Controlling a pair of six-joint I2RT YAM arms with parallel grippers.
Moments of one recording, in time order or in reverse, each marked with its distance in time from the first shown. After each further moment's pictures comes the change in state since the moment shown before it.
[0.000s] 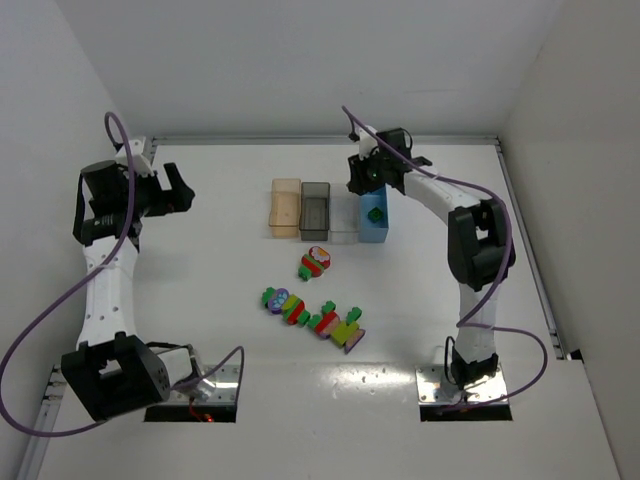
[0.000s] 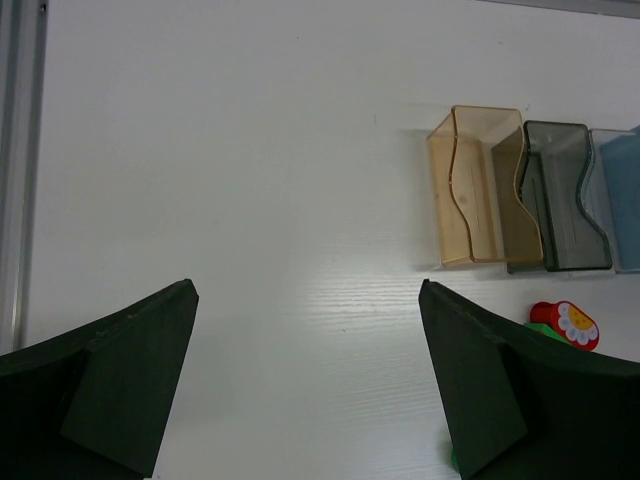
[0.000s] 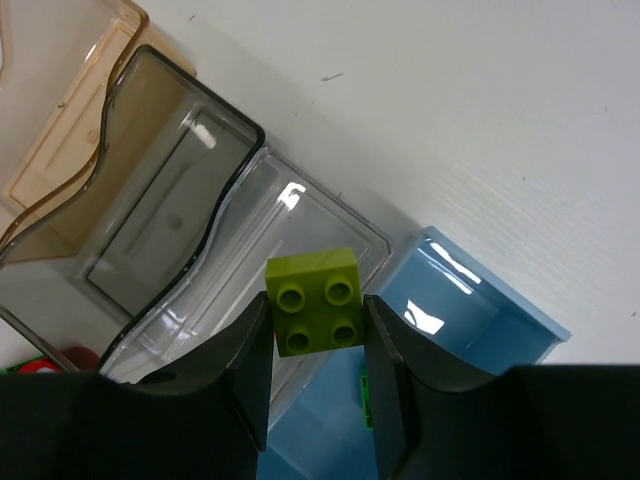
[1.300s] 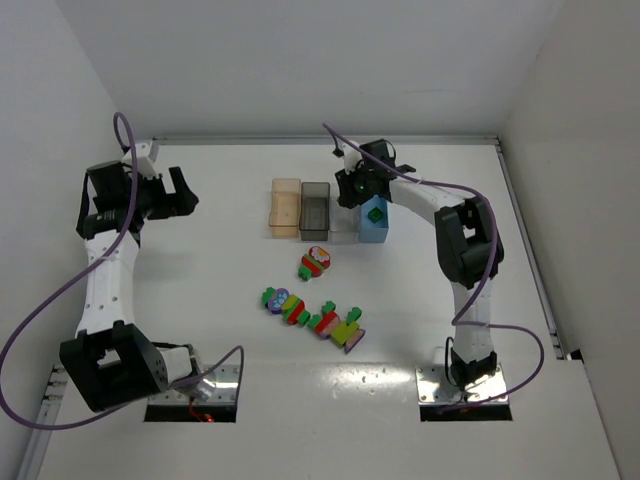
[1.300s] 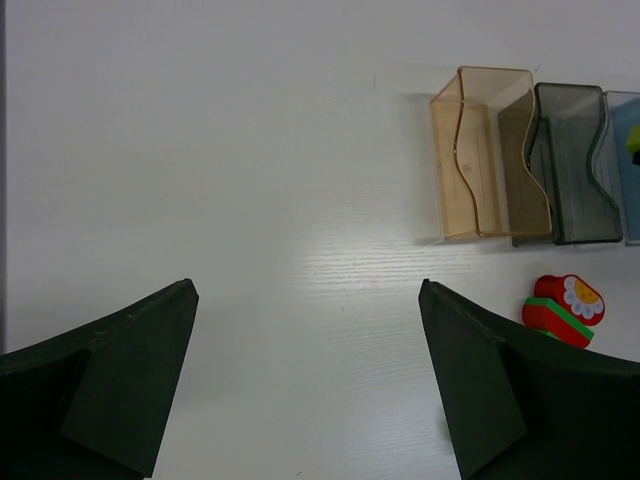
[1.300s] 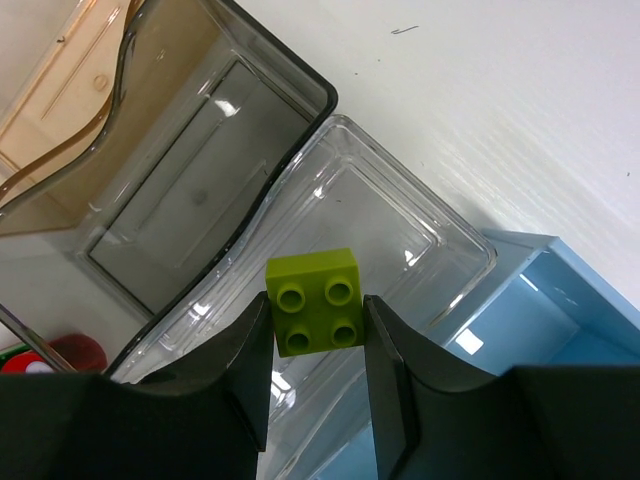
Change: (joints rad) left arm -0.006 0.047 0.008 -0.050 0.009 0.030; right arm 0.066 0.056 -0.020 -0.011 0.014 -0.039
